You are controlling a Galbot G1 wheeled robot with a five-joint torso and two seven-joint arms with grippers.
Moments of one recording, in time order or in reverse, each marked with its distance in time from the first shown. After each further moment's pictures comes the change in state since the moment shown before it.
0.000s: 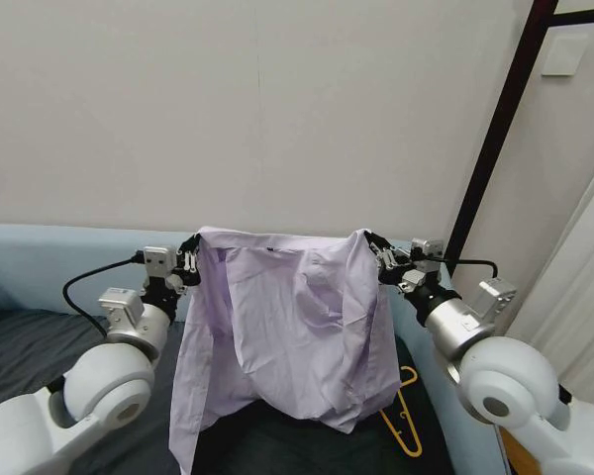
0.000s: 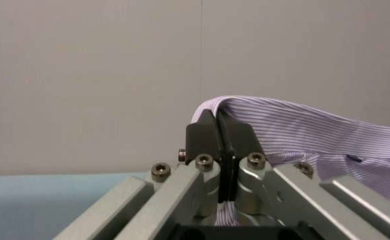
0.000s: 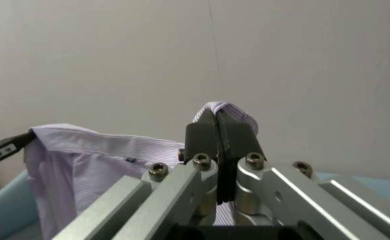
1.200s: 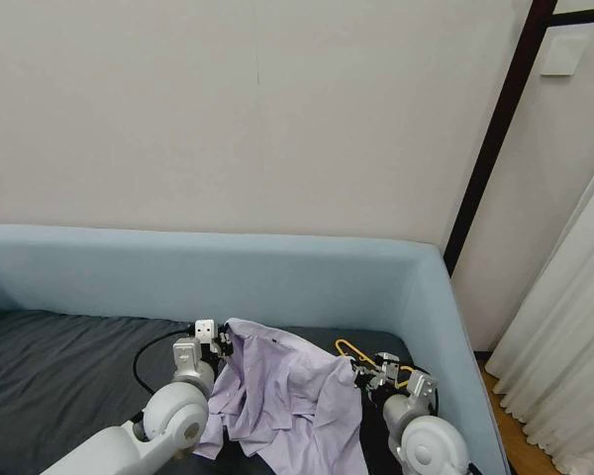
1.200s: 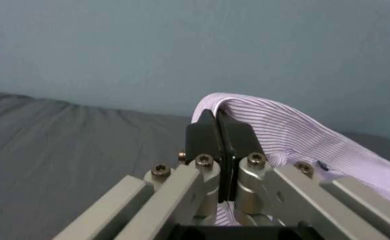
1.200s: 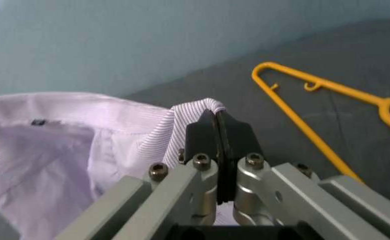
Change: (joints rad) left arm 0.033 -0.349 0.271 0.426 0.009 0.113 -0.035; right arm -0.253 0.364 -0.104 -0.618 -0.071 -0.019 -0.030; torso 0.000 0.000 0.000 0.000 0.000
